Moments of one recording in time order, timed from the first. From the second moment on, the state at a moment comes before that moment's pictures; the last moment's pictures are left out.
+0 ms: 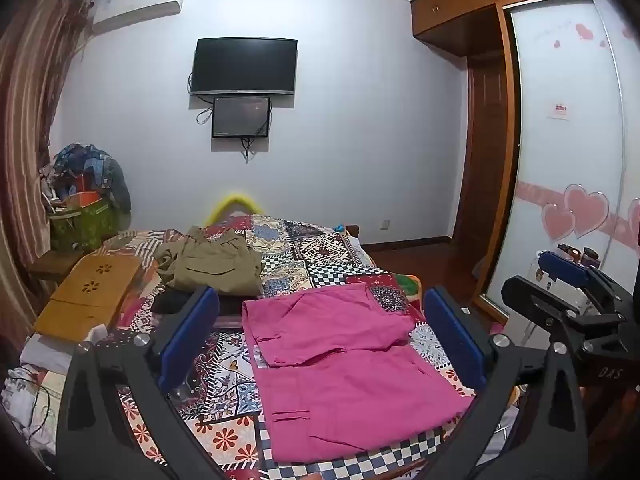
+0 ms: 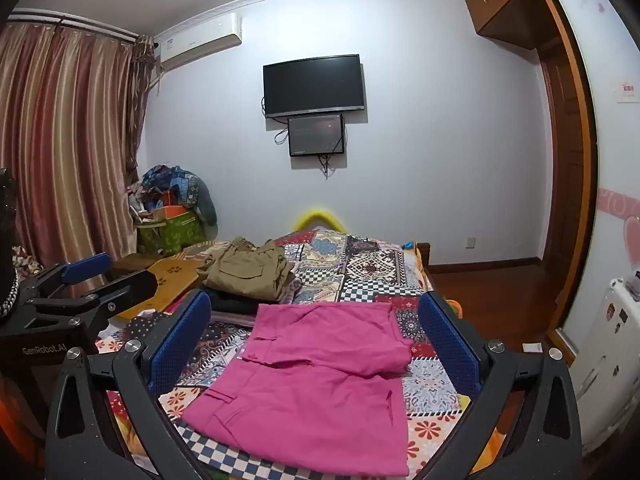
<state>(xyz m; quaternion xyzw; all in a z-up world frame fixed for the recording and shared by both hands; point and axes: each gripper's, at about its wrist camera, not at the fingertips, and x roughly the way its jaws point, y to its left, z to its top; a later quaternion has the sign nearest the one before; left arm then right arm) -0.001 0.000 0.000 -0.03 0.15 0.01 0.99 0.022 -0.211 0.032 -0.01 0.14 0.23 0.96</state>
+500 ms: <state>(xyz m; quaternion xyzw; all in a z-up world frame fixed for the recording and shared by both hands) -0.002 0.001 -0.001 -0.03 0.15 0.00 0.99 0.019 -0.211 0.032 0.00 0.14 0.23 0.96</state>
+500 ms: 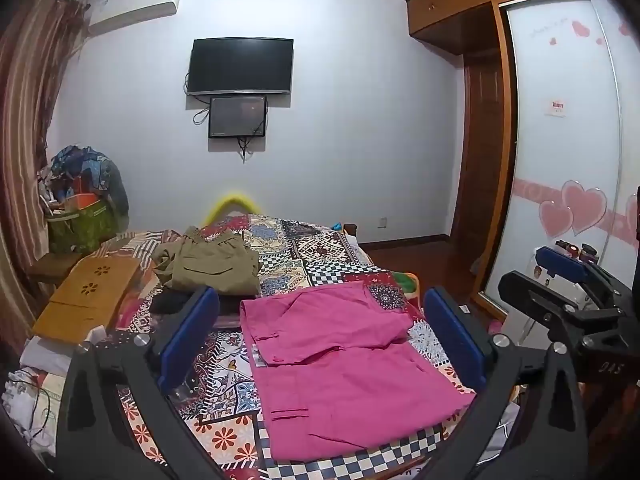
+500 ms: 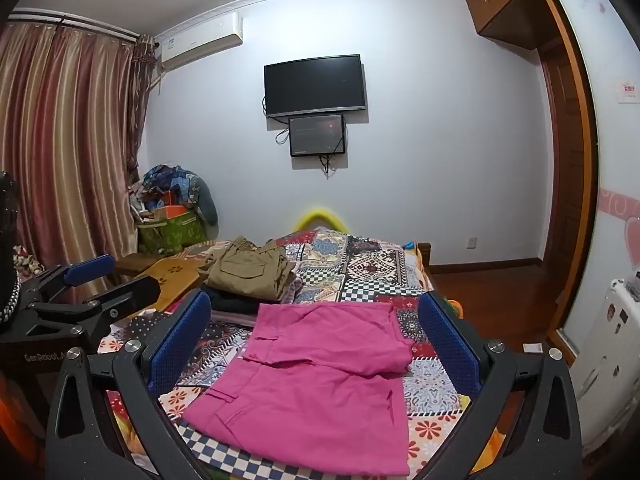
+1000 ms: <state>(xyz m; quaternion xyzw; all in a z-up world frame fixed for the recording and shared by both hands) 0.001 -0.004 -0.003 -0.02 0.15 0.01 0.99 0.022 -0.212 0.029 0.00 0.14 0.23 0.96</state>
